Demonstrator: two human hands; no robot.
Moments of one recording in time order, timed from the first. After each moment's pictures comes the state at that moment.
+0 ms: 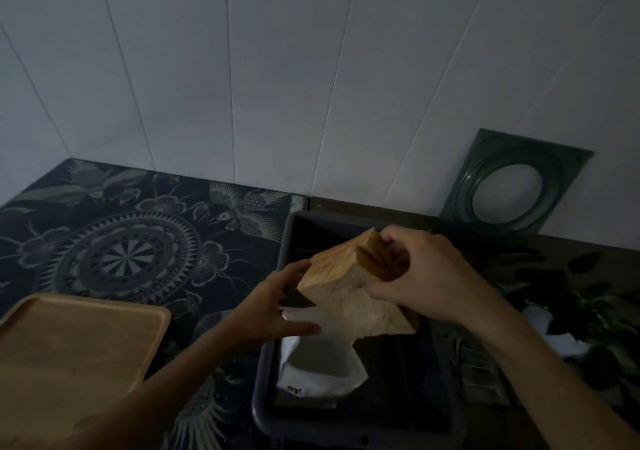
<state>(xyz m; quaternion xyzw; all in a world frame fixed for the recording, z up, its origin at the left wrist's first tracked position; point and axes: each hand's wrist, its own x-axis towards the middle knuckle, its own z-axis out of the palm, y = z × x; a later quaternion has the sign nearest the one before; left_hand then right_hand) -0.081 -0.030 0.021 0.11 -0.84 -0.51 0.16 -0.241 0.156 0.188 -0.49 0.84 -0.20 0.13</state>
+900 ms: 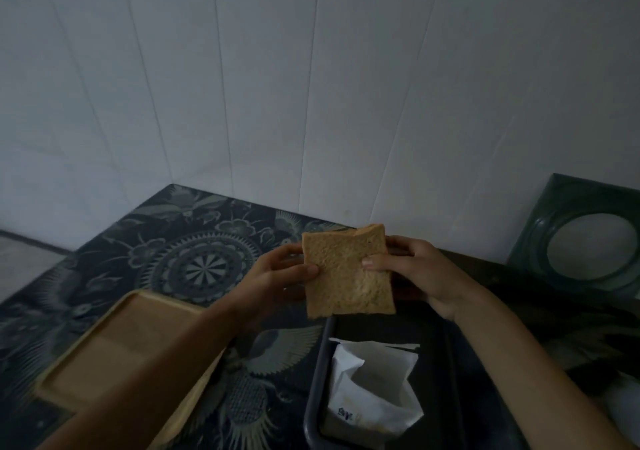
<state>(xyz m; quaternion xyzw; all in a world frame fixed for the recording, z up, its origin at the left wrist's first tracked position) -0.006 -0.065 0.098 0.21 -0.54 -0.78 0.24 -0.233 0.073 0.161 -0.38 0.66 -0.46 0.45</state>
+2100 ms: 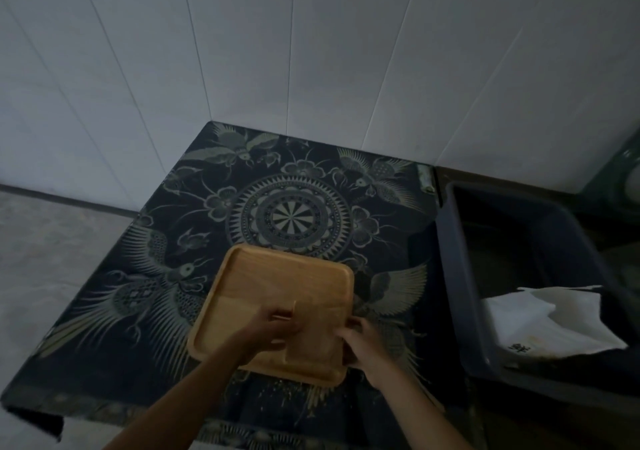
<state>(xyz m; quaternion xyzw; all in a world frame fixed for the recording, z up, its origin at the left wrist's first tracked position) 0.270 -0.235 -0.137 0.44 -0.52 -0.73 -0.05 0.100 -0.079 -0.145 0.00 0.76 -0.40 0.51</state>
